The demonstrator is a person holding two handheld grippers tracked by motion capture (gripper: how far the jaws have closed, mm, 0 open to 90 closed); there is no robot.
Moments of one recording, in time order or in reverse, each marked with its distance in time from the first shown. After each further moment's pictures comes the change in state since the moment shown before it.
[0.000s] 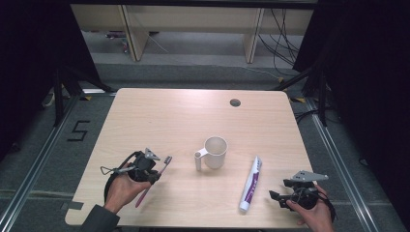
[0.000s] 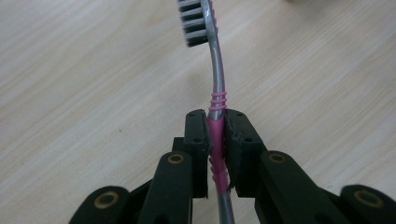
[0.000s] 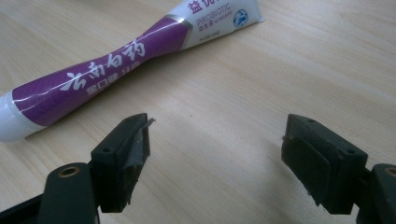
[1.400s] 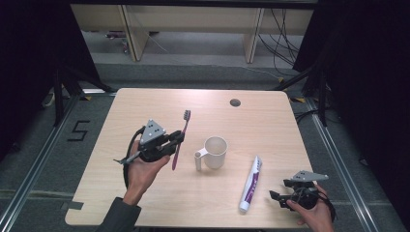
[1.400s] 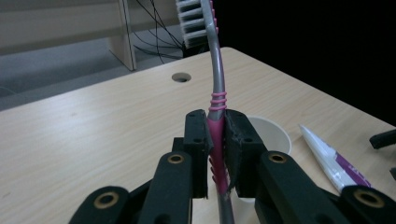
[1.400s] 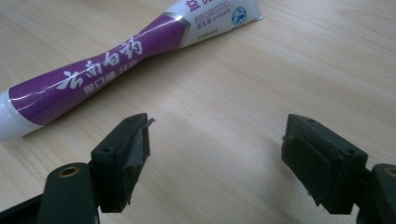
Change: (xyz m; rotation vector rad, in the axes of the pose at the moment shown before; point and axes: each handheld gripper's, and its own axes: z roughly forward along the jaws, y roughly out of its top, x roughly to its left) left arm -0.032 0.075 -0.037 -0.657 -0.037 -0.057; right arm -0.001 -0.001 0.001 0.002 0.017 0.016
